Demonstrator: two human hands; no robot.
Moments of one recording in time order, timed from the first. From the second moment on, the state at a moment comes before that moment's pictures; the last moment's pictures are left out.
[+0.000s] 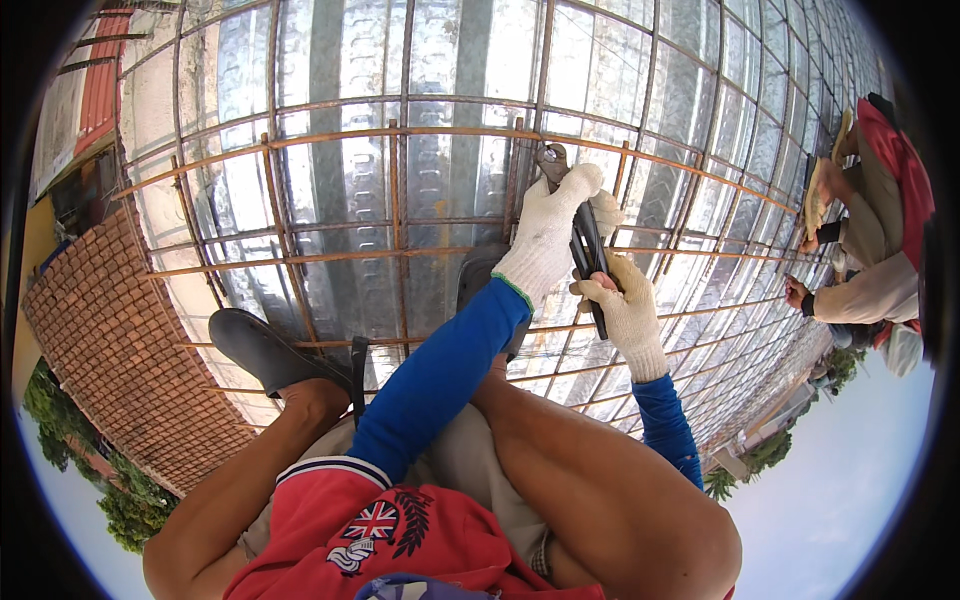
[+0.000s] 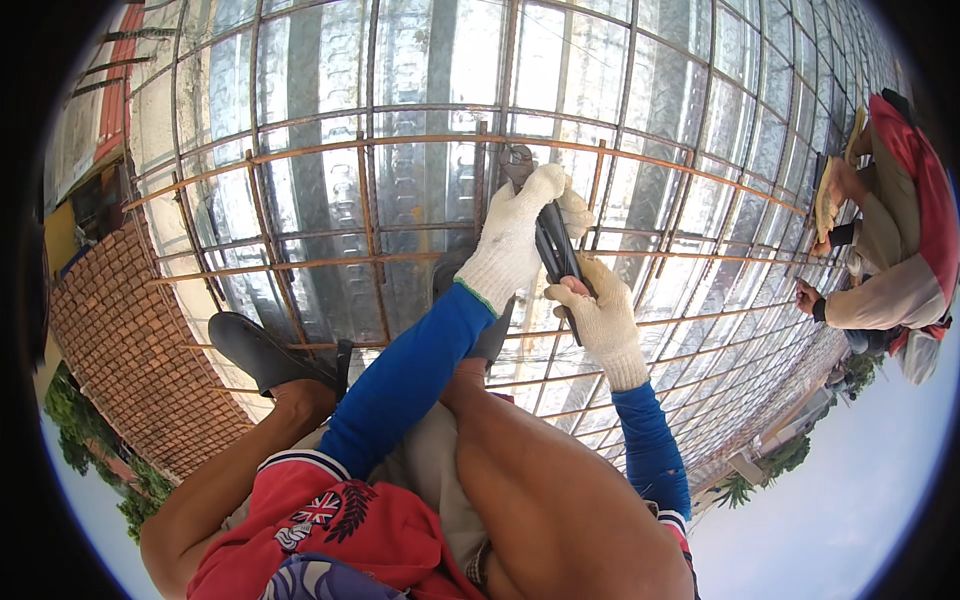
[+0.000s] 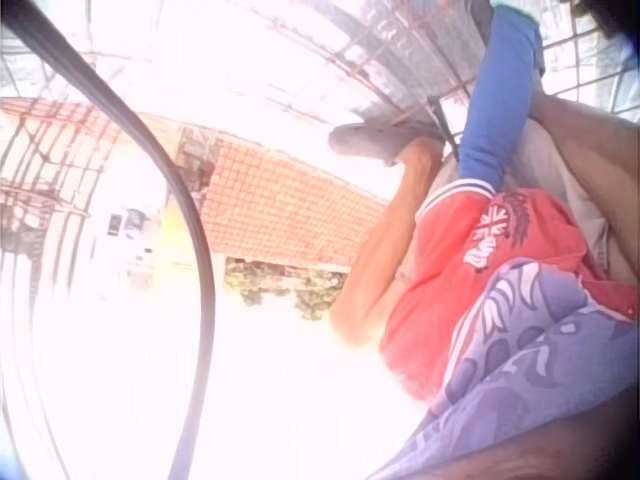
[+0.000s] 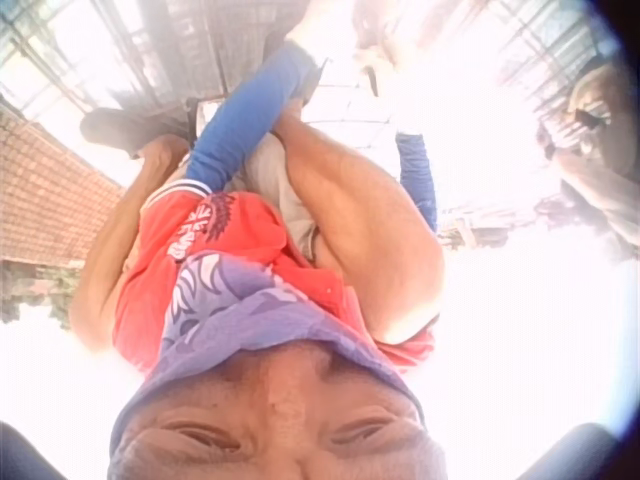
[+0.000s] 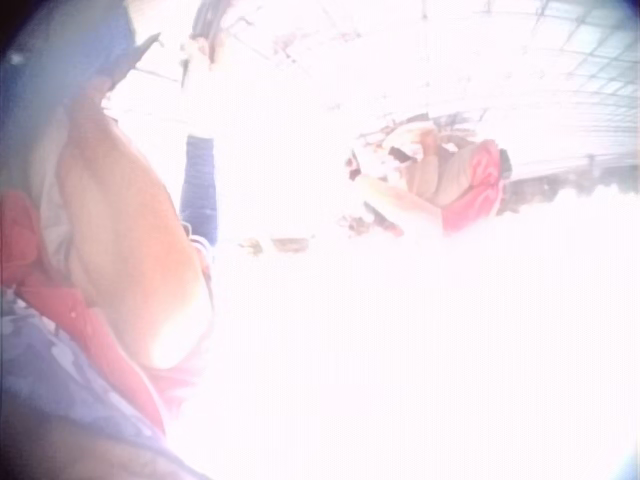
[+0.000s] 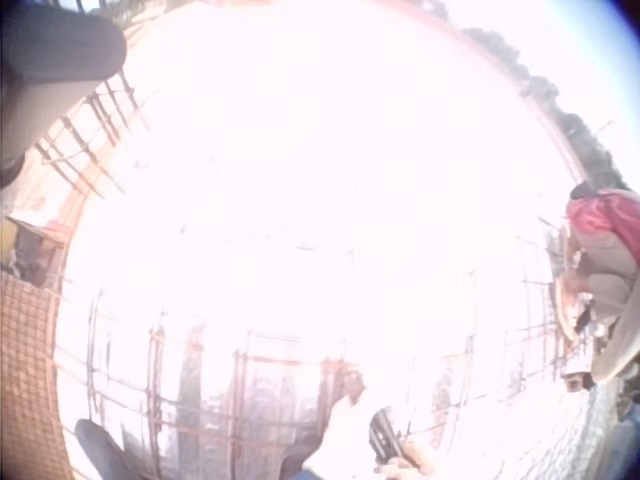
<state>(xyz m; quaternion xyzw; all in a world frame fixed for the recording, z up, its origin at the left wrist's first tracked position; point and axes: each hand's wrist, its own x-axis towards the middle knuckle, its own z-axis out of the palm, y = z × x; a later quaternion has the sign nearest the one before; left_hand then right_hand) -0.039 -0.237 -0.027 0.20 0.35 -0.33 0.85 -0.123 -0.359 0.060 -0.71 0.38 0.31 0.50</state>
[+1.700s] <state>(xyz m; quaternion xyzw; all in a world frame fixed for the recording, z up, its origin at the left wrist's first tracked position) -0.036 -0.267 -0.033 0.35 0.40 -0.19 0.83 -0.179 -0.433 0.049 -0.90 0.06 0.37 0.20</state>
